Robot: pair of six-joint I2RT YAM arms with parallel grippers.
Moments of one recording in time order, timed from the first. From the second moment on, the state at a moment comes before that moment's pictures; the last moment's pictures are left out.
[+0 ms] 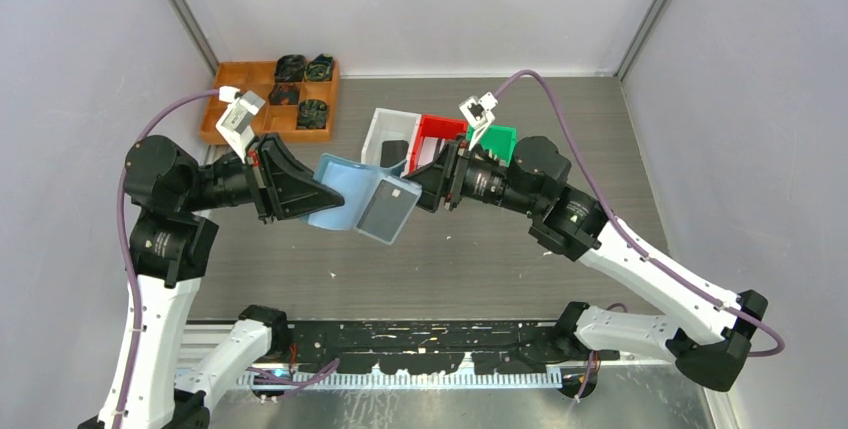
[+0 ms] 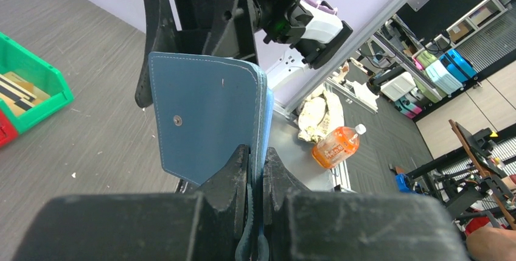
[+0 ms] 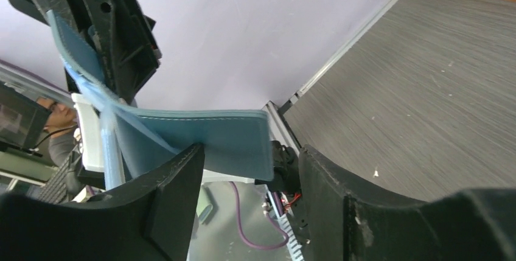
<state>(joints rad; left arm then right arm) -0.22 0.83 1.29 -0.29 1.20 -0.73 0.88 1.05 1.15 -0.08 -0.33 0.77</state>
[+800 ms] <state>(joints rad) -0.22 0.83 1.31 -0.37 1.22 -0.62 0.95 1.05 1.26 -0.14 -0.46 0.53</state>
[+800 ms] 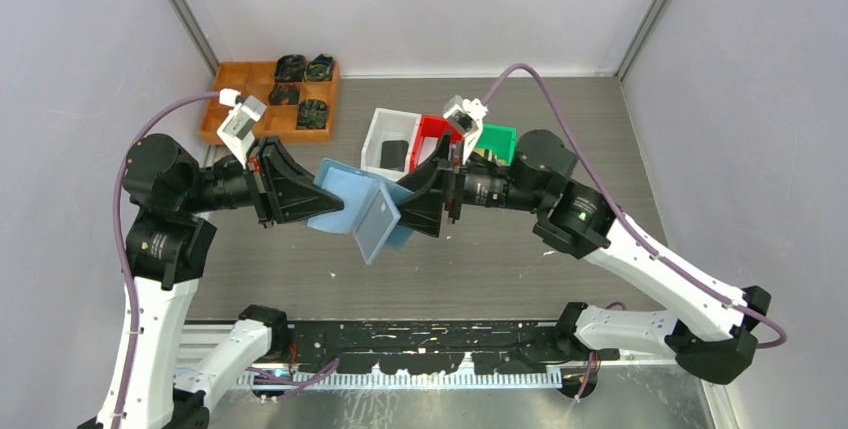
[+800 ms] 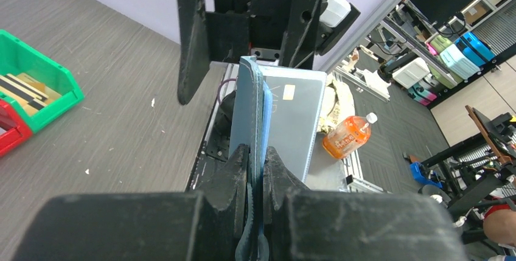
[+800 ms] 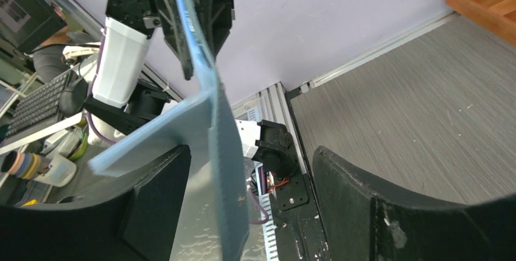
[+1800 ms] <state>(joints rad) -0.22 0.82 1.31 -0.43 1.20 -0.54 1.02 1.12 1.28 -0.05 -0.60 0.55</state>
